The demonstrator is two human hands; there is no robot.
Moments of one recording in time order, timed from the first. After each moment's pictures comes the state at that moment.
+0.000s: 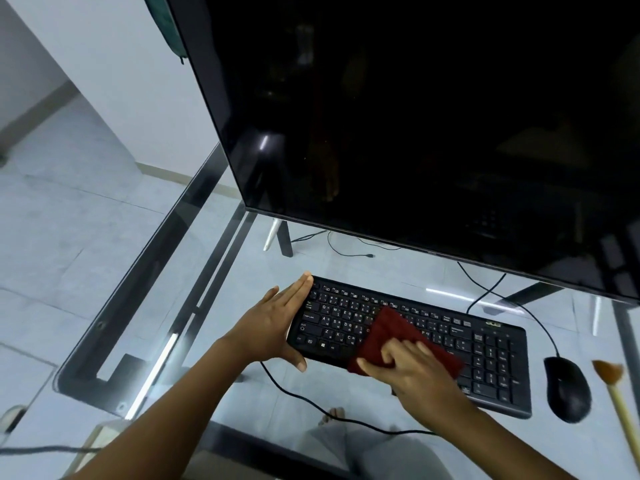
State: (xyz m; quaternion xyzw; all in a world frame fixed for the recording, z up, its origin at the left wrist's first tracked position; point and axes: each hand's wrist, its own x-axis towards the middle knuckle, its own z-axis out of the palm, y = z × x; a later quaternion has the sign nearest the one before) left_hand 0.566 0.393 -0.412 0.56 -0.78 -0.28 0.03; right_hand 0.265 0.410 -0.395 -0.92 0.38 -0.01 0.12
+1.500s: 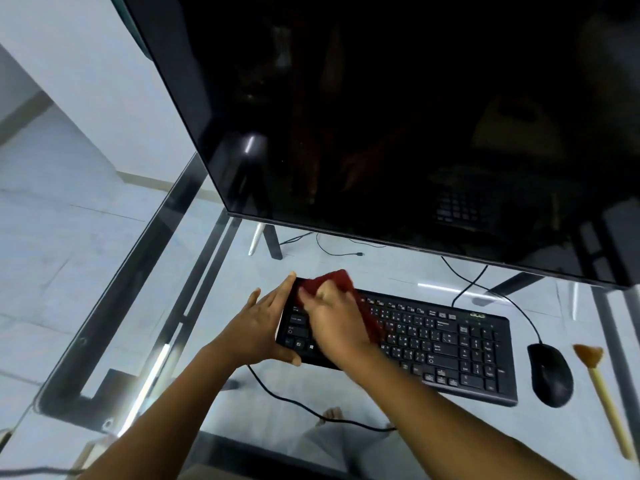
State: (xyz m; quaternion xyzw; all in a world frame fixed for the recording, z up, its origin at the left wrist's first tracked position) left_hand 0.564 0.391 -0.410 0.59 -0.74 -0.31 0.06; right_hand 0.385 0.358 -0.396 -0.84 0.50 -0.13 0.19
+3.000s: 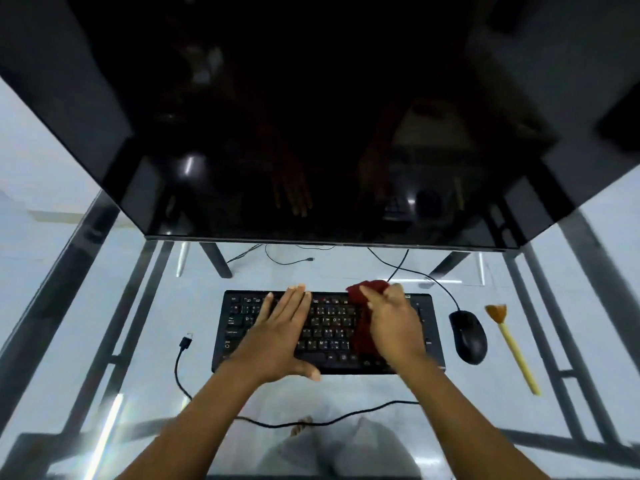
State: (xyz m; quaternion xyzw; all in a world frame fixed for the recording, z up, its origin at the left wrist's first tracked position) left_hand 0.437 0.380 -0.393 0.51 -0.83 -0.21 -0.02; right_hand 0.212 0.374 -0.391 -0.68 0.70 -0.15 0.16
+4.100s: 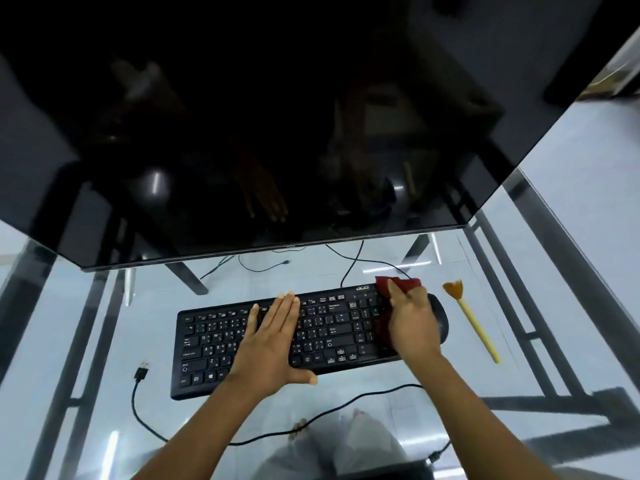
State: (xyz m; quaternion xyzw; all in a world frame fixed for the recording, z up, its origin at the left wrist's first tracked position) left_hand 0.382 0.386 -0.403 0.52 -0.84 -0.16 -0.06; right_hand 0.128 0.397 -0.401 -0.60 0.78 -0.11 0.09
